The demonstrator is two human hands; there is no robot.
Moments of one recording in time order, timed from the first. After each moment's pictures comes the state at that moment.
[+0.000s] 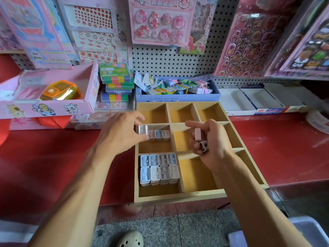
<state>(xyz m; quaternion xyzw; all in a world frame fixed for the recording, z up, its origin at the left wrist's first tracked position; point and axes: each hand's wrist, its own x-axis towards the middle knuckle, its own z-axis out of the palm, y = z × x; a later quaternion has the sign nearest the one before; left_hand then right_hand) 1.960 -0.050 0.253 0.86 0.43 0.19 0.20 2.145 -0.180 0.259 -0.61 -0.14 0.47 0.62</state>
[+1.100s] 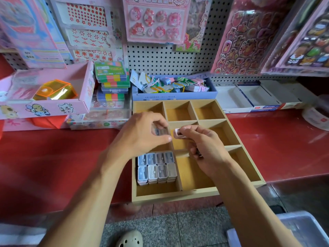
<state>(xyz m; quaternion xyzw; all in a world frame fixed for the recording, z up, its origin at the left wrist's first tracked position) 1.988 -0.083 0.270 0.86 0.34 0.21 0.31 2.135 -0.195 0.256 -0.63 -0.22 0.46 0.59</state>
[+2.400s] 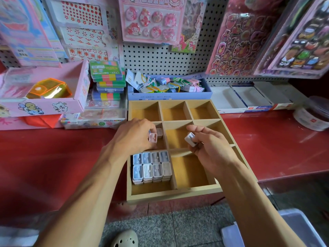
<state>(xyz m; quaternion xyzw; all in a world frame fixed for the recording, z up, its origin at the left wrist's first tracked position) 1.999 -0.067 0.246 0.91 0.37 0.07 0.16 2.150 -0.205 0.255 -0.61 -0.15 0.45 0.64</state>
